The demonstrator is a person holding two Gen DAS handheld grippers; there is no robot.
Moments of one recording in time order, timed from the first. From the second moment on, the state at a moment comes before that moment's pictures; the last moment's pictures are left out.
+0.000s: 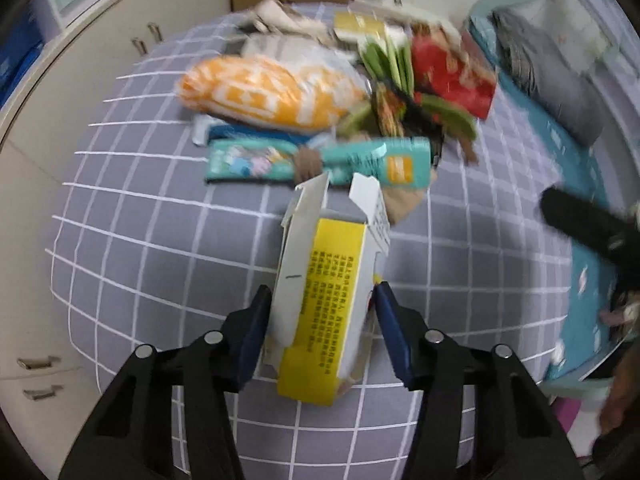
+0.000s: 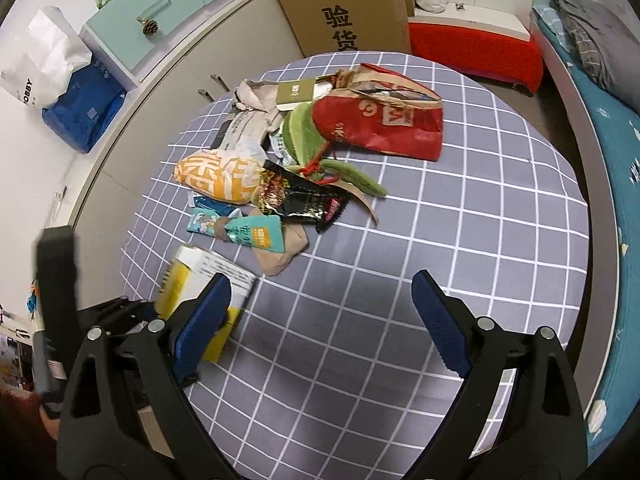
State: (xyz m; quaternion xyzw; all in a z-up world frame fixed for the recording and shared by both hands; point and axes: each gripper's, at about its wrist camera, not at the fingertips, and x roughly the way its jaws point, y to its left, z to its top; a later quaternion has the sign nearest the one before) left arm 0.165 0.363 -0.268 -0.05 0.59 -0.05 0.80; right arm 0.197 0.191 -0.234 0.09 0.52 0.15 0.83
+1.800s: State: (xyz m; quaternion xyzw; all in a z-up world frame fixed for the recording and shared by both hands) left arm 0.235 0.336 -0.172 -0.05 0.51 -0.04 0.86; right arm 0.249 0.176 -0.217 0.12 0.53 0.17 0.82
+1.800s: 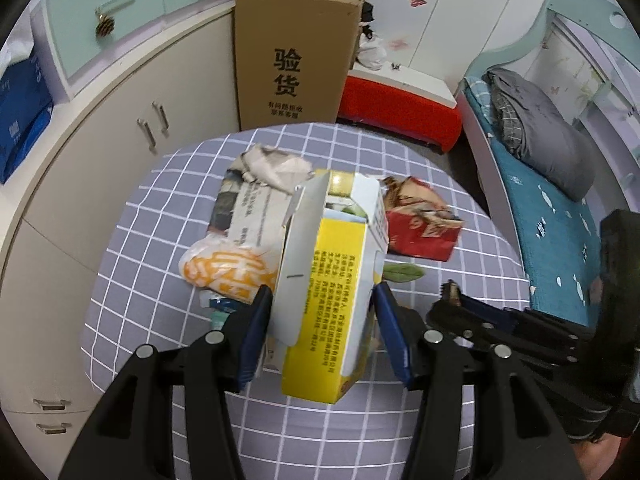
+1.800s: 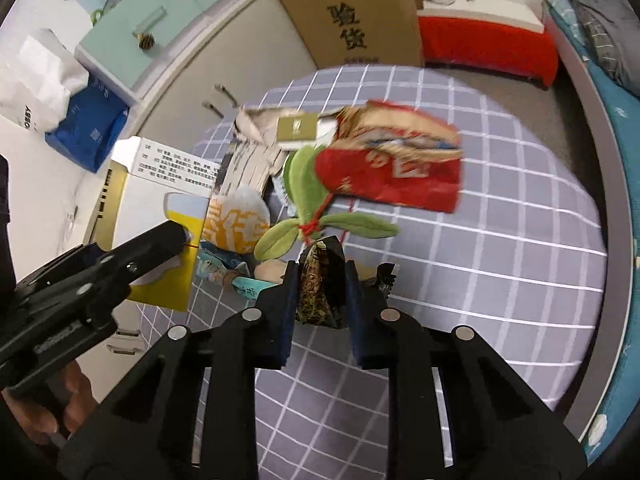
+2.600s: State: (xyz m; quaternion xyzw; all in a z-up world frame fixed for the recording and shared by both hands) left arm 0.204 0.136 -0.101 0.02 0.44 -0.12 0.89; right arm 0.189 0.013 -0.151 0.08 0.45 0.16 0.87
